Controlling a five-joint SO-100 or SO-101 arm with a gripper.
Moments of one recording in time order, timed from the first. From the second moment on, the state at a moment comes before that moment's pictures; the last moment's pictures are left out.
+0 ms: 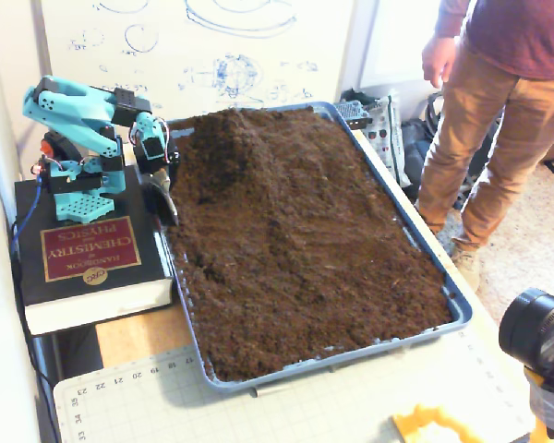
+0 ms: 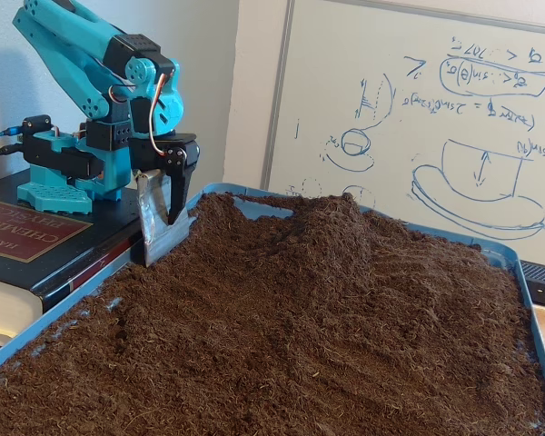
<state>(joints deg) 4.9 142.7 167.1 49.7 -13.4</state>
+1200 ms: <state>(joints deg) 5.4 111.2 157.9 35.3 -13.5</state>
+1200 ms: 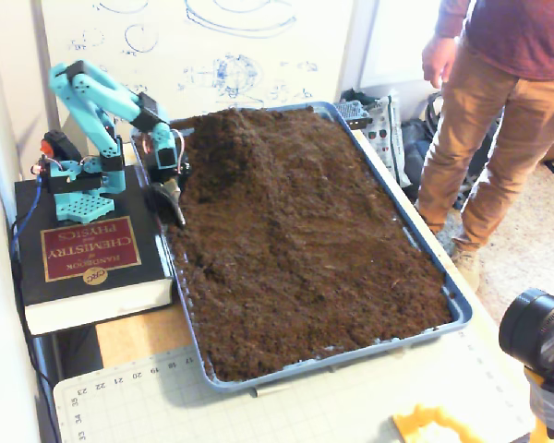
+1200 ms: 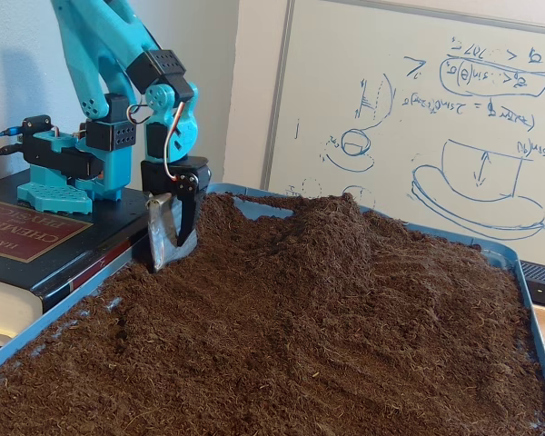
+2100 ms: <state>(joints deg) 5.4 94.3 135.6 35.6 -13.4</state>
